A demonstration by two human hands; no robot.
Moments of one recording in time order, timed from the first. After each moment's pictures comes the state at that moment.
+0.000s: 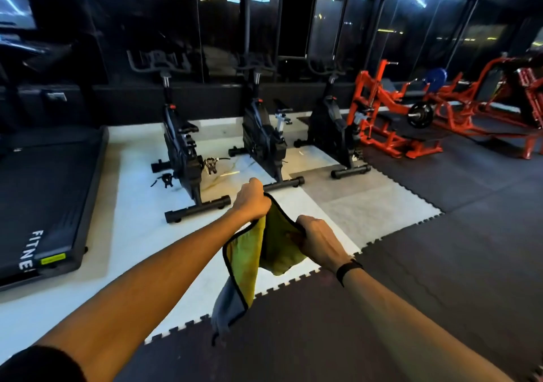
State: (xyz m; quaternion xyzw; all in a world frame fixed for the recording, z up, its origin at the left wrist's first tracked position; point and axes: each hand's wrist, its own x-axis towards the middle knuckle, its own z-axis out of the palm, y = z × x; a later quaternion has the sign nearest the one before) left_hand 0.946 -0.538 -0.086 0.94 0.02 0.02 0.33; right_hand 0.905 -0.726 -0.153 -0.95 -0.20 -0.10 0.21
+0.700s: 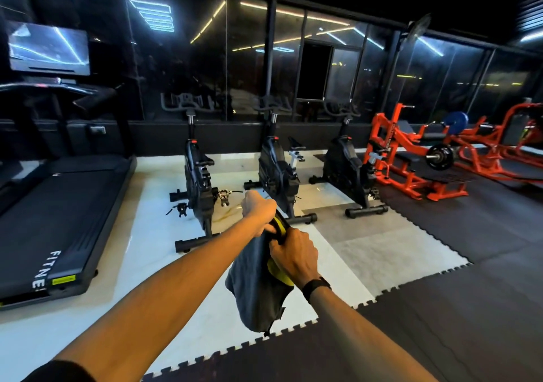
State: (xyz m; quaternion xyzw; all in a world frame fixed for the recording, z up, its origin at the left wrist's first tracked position) left_hand 0.960 -0.589 -0.041 0.79 0.19 0.10 0.57; right_hand 0.925 -0.693 -0.113 -0.94 -0.04 -0.13 0.30
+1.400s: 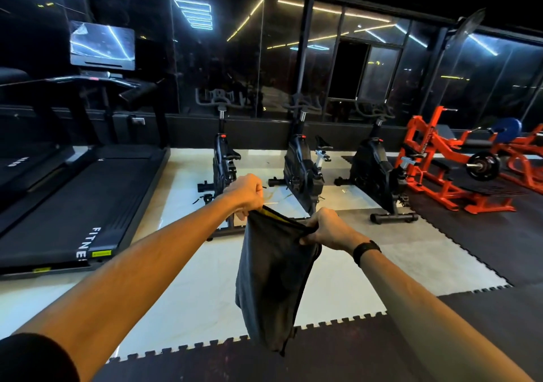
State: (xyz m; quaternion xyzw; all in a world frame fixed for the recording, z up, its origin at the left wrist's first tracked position) left_hand 0.929 -0.519 -0.011 0.95 0.07 0.05 0.30; right_hand 0.969 -0.748 -0.063 -0.92 -0.26 0.06 0.27
